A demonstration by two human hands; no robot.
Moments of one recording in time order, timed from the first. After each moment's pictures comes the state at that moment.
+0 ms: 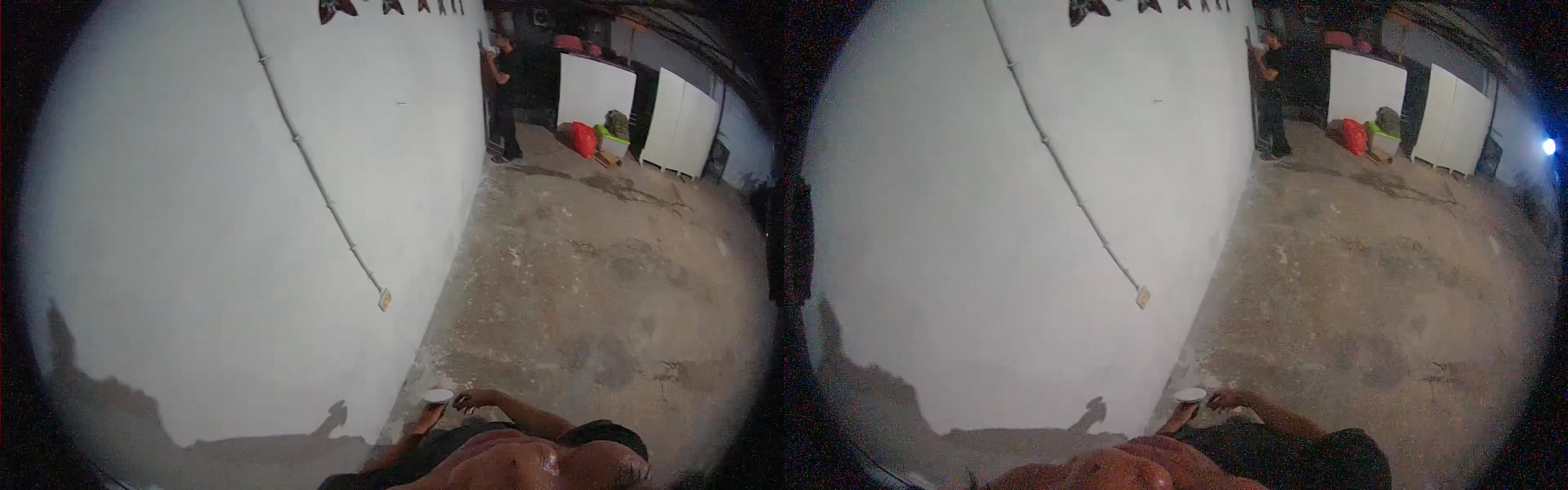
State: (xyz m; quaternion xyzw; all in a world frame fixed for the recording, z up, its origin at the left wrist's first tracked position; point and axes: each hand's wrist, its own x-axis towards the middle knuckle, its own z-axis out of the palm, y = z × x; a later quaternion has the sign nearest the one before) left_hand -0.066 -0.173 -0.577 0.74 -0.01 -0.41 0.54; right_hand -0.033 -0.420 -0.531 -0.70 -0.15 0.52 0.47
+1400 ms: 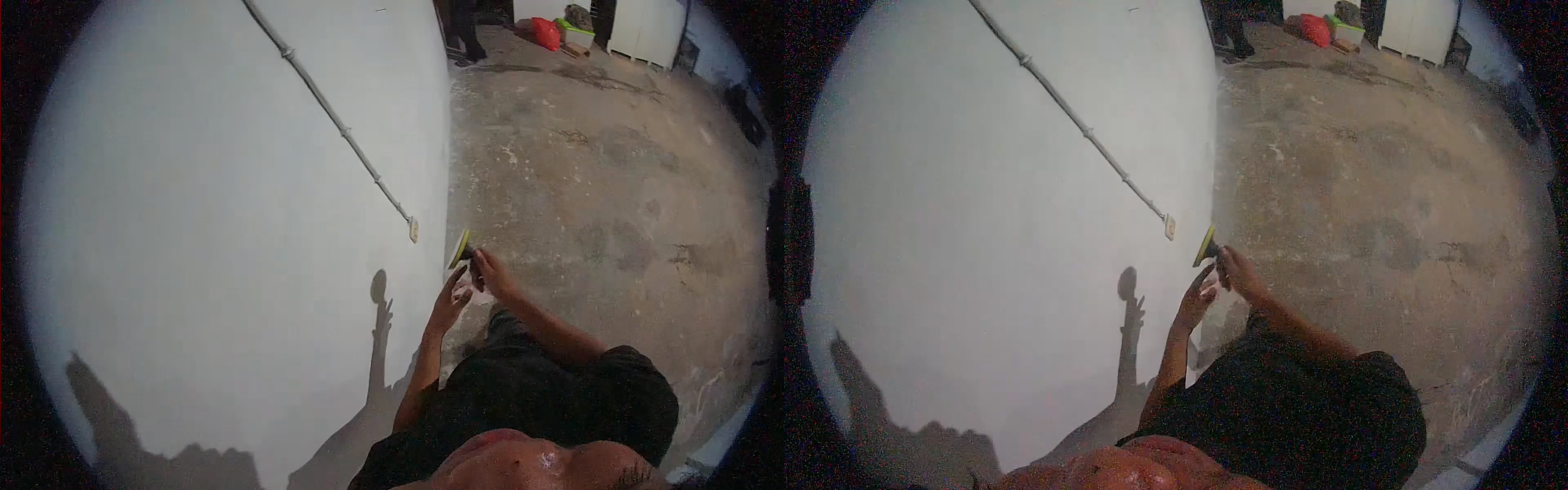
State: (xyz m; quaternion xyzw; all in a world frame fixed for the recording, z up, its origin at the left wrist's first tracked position) left_hand 0.048 -0.062 -0.362 0.68 -0.18 -0.22 0.68; right_hand 0.046 -0.238 -0.337 -0.63 0.08 0.04 0.77
